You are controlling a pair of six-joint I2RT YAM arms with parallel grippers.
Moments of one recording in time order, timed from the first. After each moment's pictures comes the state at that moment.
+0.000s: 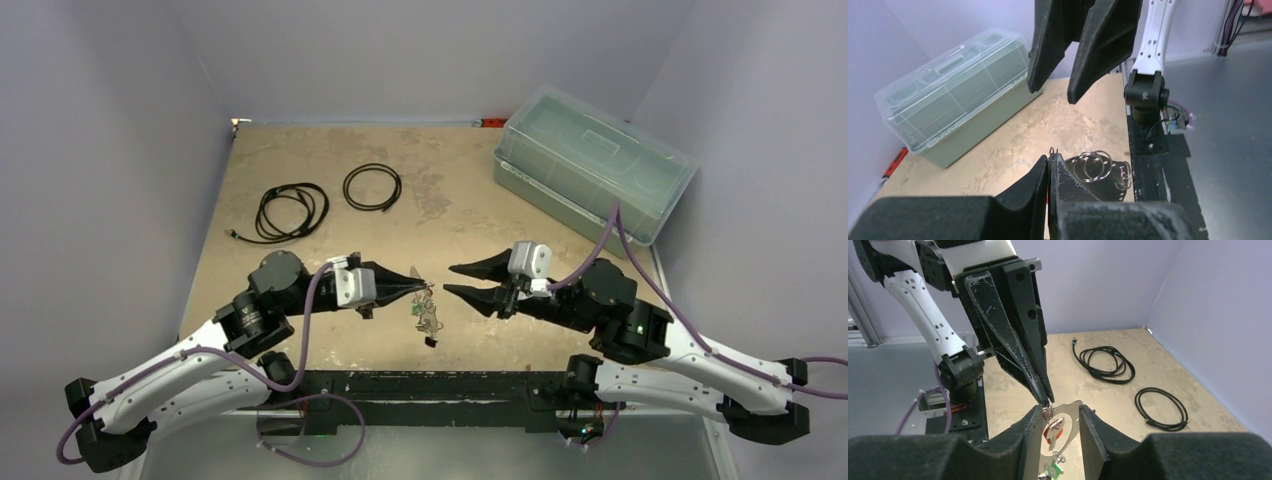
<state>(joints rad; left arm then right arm) -0.98 0.72 0.78 -0.01 0.46 0.23 1.20 0.68 0.89 -0.13 -0.03 -0.14</state>
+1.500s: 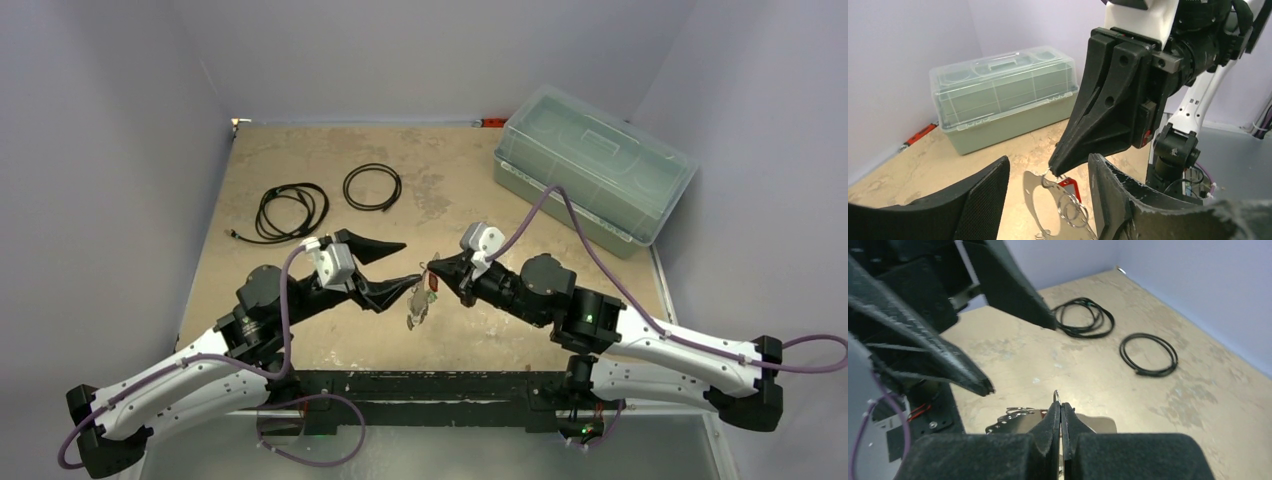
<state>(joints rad) -0.98 0.63 0.64 0.22 0.20 0.00 1.20 0.85 0.85 -0.05 0.15 -0.05</state>
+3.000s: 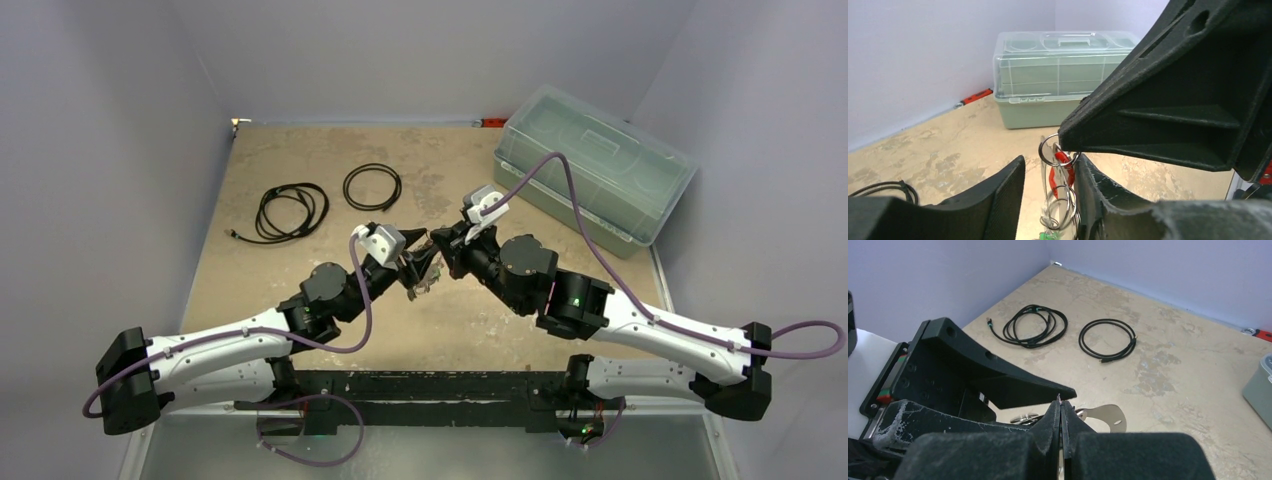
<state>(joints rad) -1.09 0.97 0.59 0.58 -0.28 0.01 1.20 1.01 1.04 -0.14 0.51 0.18</state>
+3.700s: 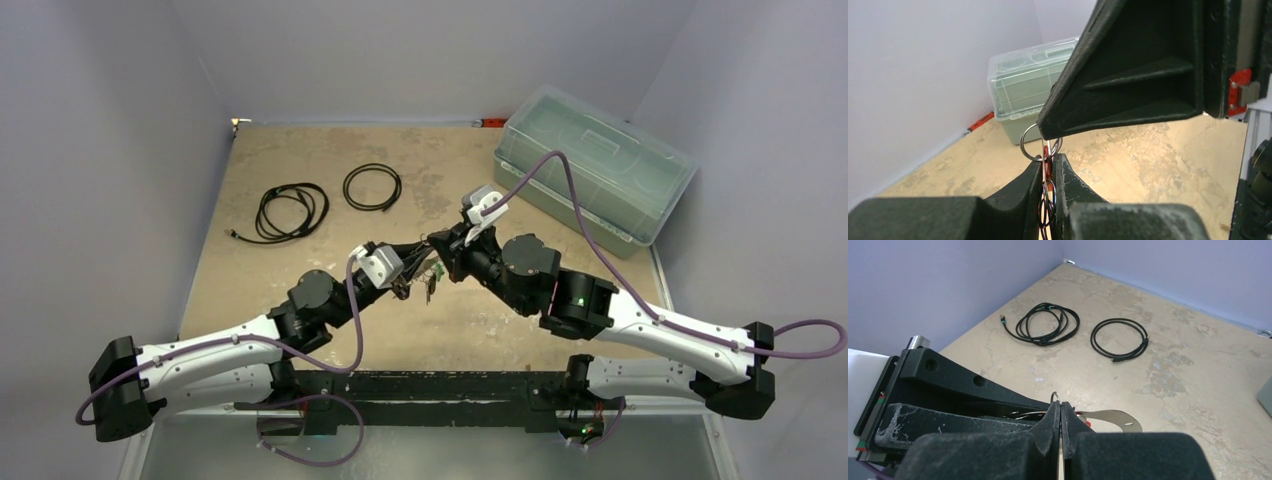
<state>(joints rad) -1.09 0.90 0.54 0.60 -0.17 0.17 1.20 1.01 1.06 -0.16 0.48 0.19</state>
